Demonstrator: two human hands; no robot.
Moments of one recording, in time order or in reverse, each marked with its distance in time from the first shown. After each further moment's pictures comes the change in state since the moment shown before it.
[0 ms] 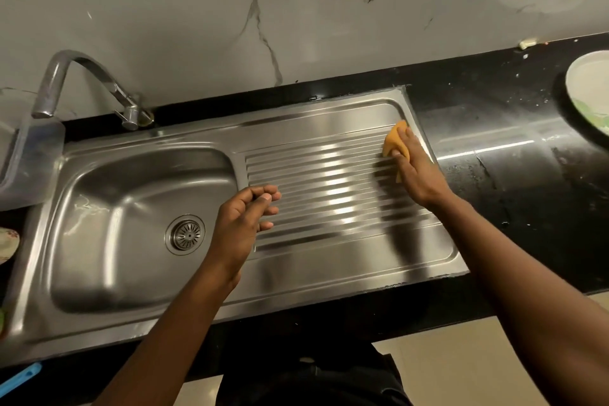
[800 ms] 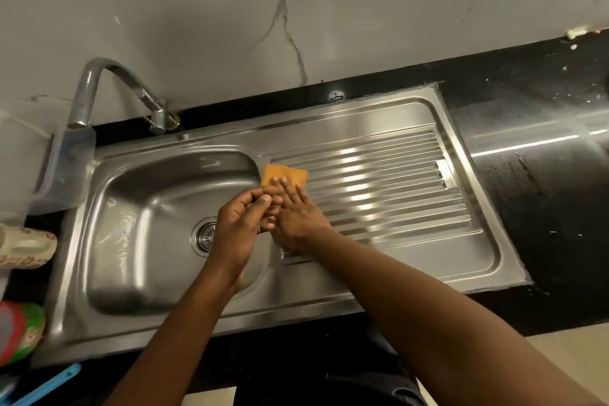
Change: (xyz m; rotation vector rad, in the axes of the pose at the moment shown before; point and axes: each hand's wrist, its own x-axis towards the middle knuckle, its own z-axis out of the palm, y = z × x) left_hand 0.016 0.009 -0.039 -0.008 0.080 -0.024; right_hand -0.021 -0.172 0.226 -0.487 -0.447 -0.437
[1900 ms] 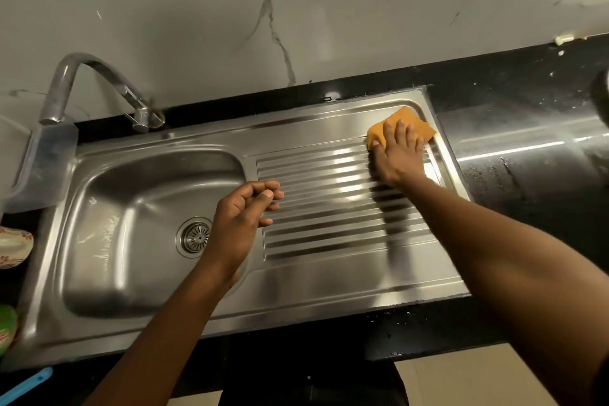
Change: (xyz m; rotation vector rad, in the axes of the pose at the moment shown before) left_hand 0.000 0.007 0.029 0.067 -0.049 0.050; right_hand -0.045 0.229 -0.084 0.204 0.236 0.584
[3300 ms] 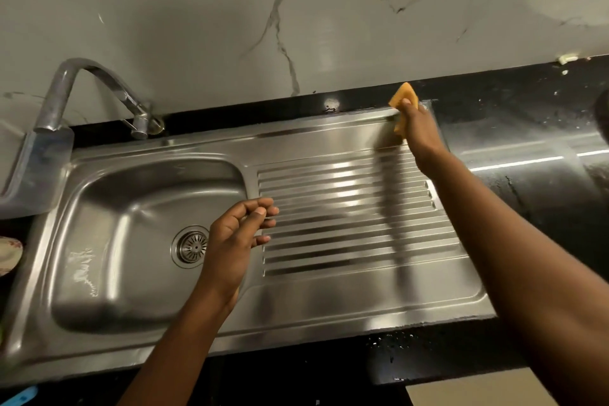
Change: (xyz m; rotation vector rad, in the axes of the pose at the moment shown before) left_hand 0.001 -0.009 -0.004 -0.111 0.069 -0.046; right_hand 0.025 -0.037 -0.079 0.943 0.155 0.102
